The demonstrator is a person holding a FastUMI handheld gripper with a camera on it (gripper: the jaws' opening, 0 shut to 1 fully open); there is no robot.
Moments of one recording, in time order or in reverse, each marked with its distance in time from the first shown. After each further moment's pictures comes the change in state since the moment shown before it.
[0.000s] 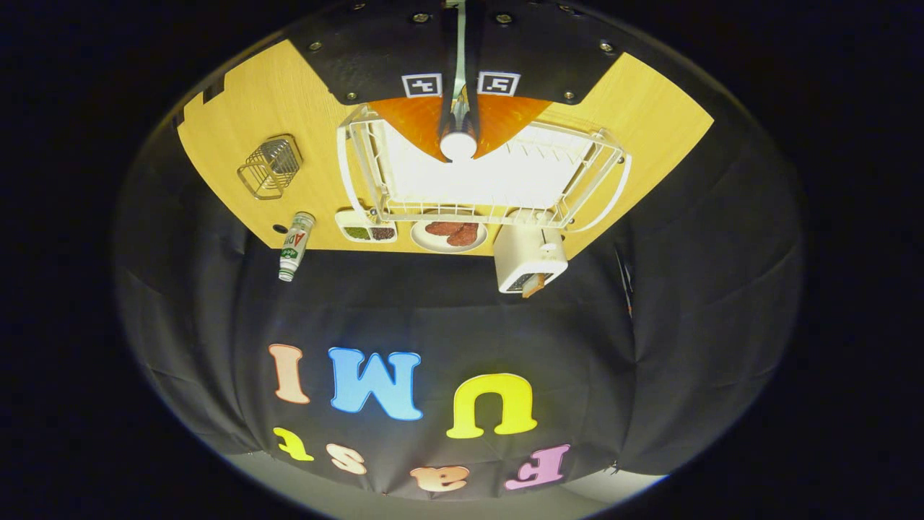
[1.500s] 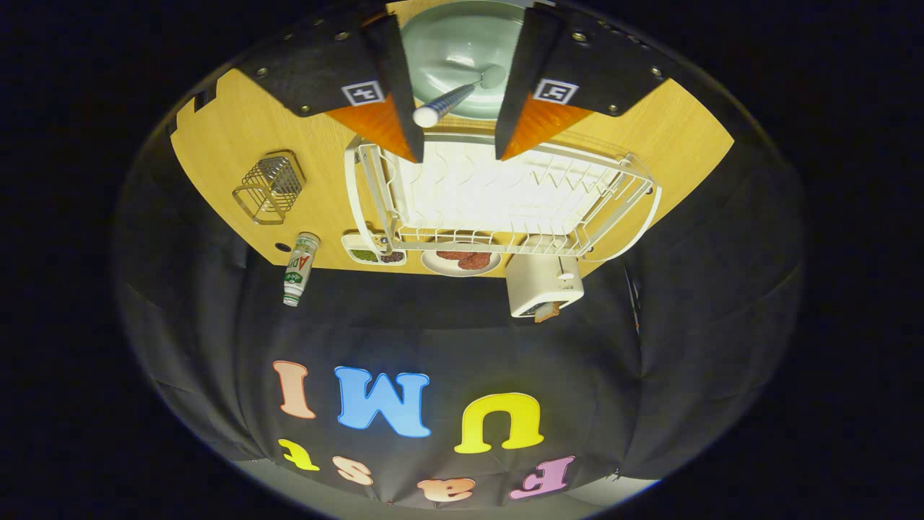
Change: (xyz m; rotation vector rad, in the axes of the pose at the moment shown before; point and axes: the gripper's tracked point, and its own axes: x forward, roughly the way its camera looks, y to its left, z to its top) arm 0.013 -0.049 -0.034 0.014 0.012 -0.049
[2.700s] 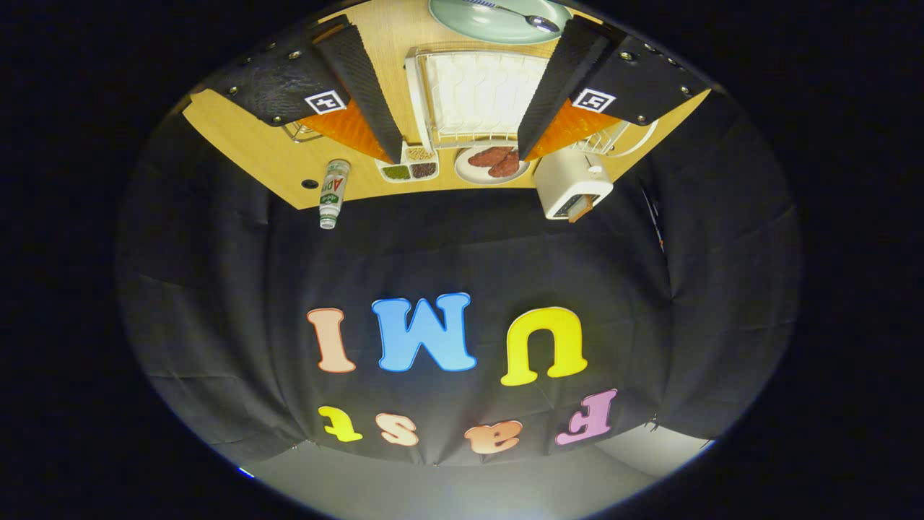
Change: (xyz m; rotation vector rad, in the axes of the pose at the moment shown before) arm -0.012 -0.079 0.161 0.120 -0.283 -0.053
